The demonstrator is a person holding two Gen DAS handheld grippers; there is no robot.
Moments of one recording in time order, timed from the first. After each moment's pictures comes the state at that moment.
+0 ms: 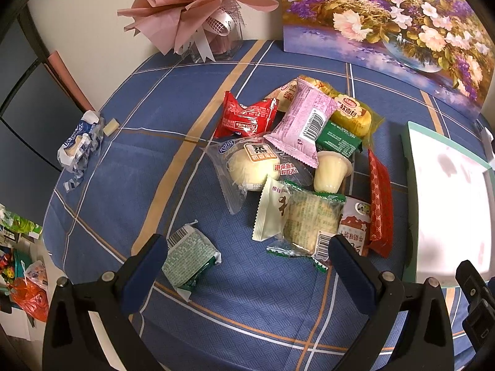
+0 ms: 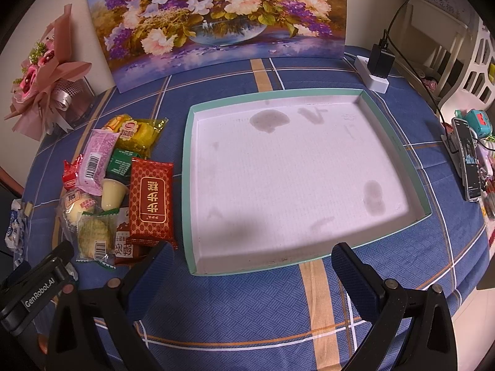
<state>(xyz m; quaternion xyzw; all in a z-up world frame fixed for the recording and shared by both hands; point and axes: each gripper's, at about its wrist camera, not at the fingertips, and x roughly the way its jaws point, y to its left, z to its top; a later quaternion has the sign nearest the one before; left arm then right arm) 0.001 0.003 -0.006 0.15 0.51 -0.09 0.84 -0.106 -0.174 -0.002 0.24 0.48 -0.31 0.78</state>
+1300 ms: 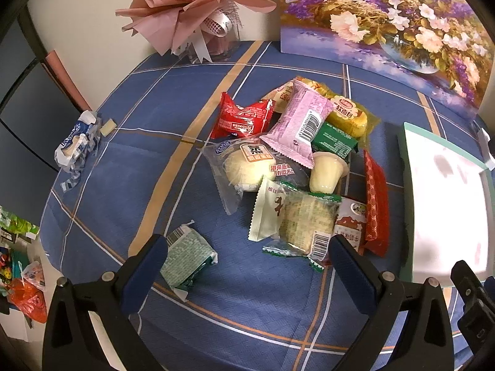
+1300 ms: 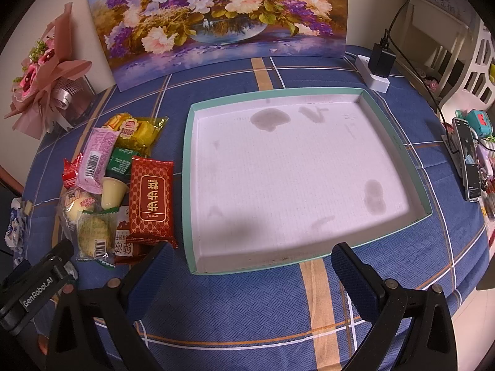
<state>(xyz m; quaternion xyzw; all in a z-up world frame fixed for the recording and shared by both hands) 0.000 0.003 -0.004 0.14 0.51 -0.10 0.84 -0.105 -0.176 -0.001 0.24 0.48 -0.31 0.78</state>
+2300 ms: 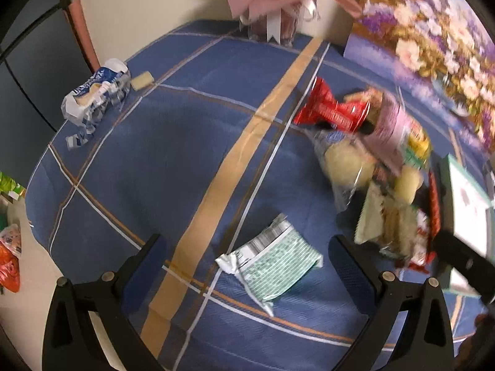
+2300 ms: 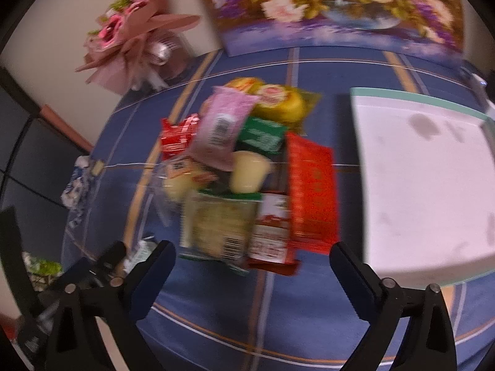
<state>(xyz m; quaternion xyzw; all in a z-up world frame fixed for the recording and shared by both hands) 0.046 0.118 -0.038 0.05 0.54 -0.08 0.83 -0.004 -0.089 -0.018 0.27 0.49 -0.09 0.82</state>
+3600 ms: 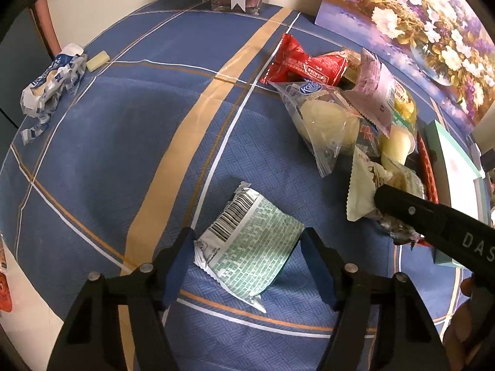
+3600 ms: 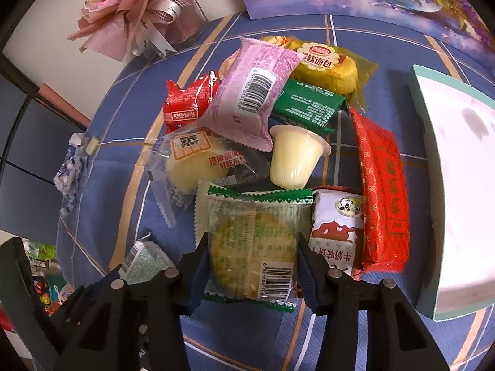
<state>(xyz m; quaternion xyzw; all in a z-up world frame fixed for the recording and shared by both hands) 0.041 0.103 -0.071 0.05 0.57 -0.15 0.80 0.037 -0.069 -0.059 0.26 0.53 -0.07 0.80</state>
